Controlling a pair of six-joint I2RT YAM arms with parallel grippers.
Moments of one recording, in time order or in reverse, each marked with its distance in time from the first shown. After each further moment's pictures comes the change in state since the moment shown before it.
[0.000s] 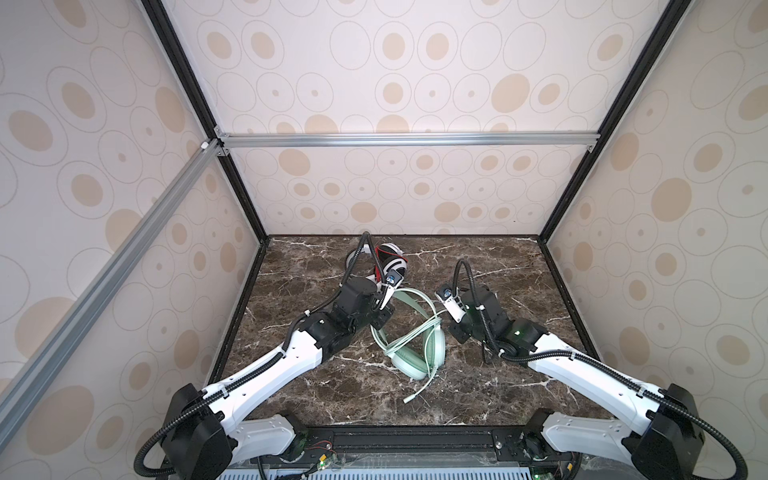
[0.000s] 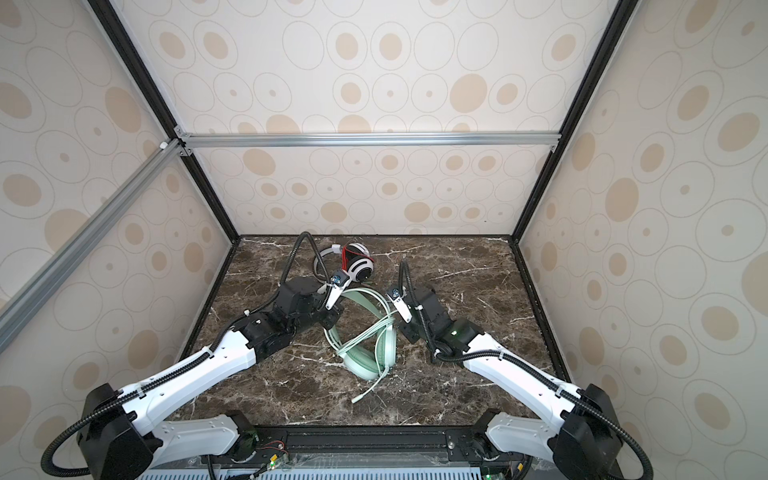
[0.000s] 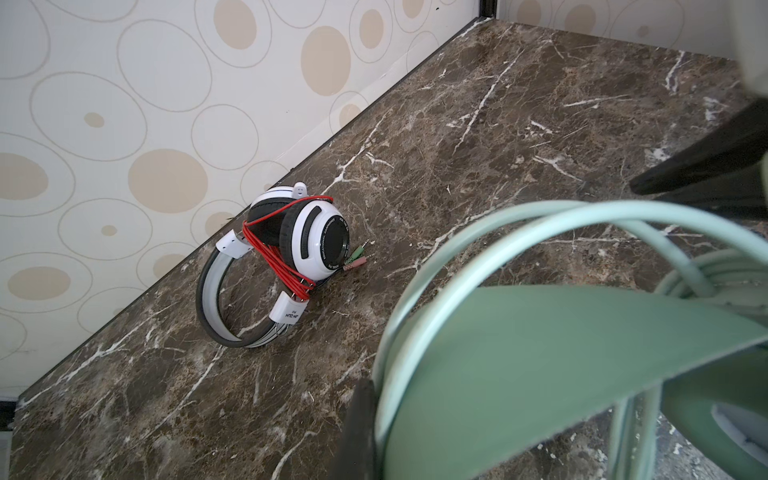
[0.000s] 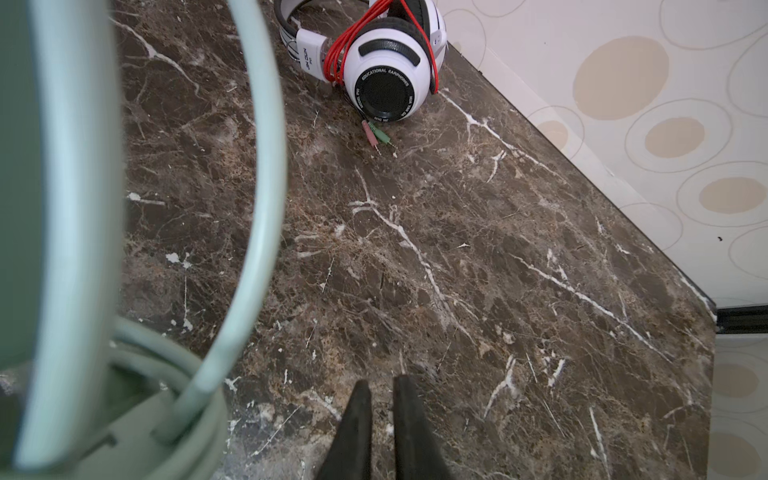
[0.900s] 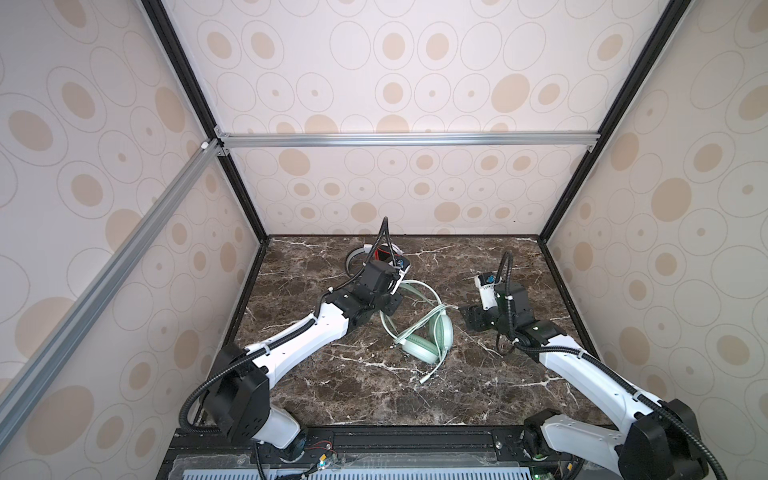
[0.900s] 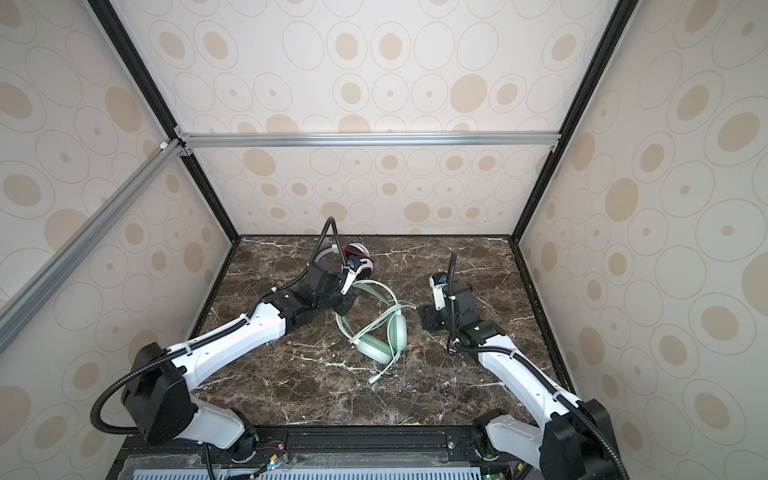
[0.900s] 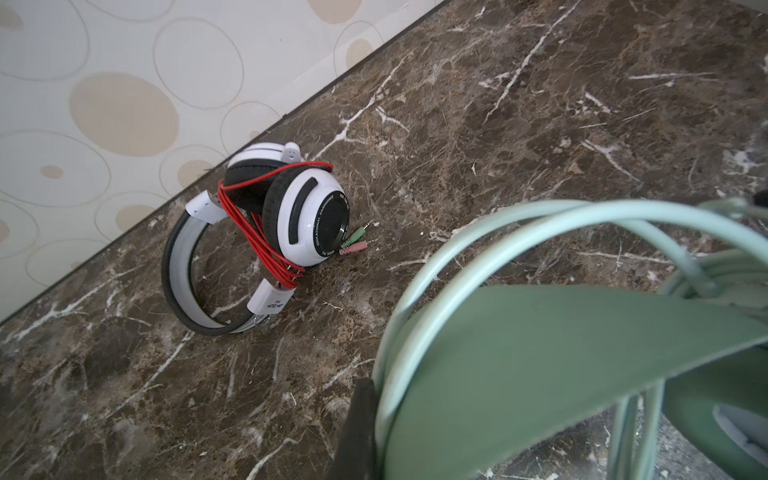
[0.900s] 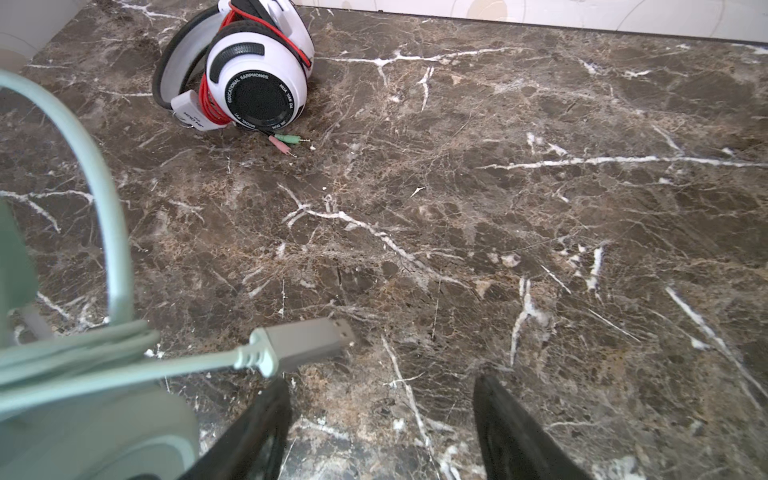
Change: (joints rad) left arm 0.038 0.299 0.212 -0.086 -0.019 -0.132; right arm -0.357 -0.027 -0.124 0.117 -0.251 0.327
